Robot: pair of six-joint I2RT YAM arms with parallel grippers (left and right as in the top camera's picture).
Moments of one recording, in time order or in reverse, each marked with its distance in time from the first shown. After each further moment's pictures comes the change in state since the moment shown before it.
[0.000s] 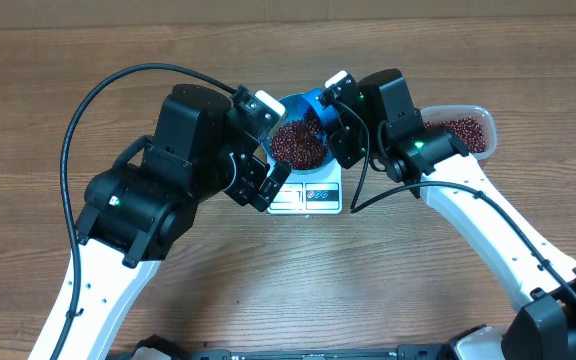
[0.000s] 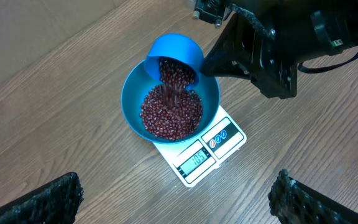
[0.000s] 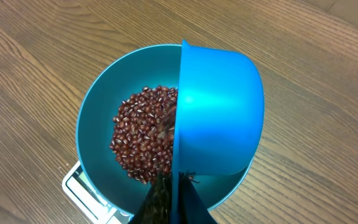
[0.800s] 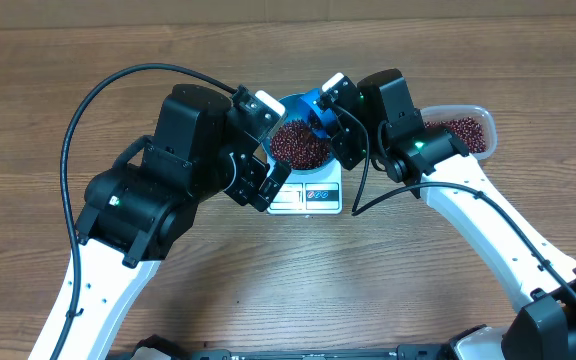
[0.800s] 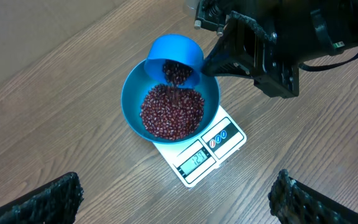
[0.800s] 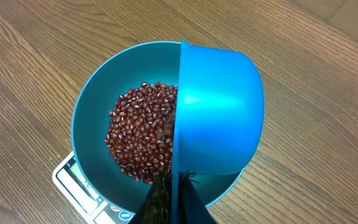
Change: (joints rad) left arm 0.000 0.000 0.000 0.000 0.000 0.000; right arm 0.000 -0.001 0.000 -0.007 0.004 -0.073
